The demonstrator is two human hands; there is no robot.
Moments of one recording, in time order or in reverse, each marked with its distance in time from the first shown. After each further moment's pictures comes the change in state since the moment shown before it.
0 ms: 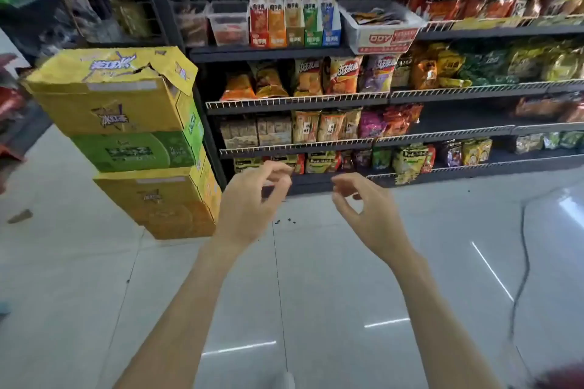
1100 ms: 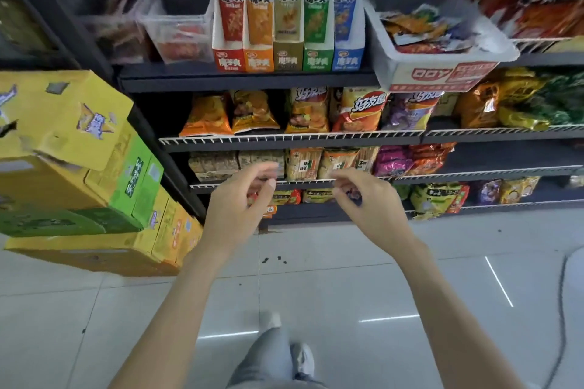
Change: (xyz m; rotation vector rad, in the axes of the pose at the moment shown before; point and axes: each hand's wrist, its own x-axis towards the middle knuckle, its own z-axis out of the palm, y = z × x) left_hand 0.380 -0.148 0.126 -0.065 -0.011 -0.185; right_hand 0.401 0.219 0.044 -0.073 -0.164 0.010
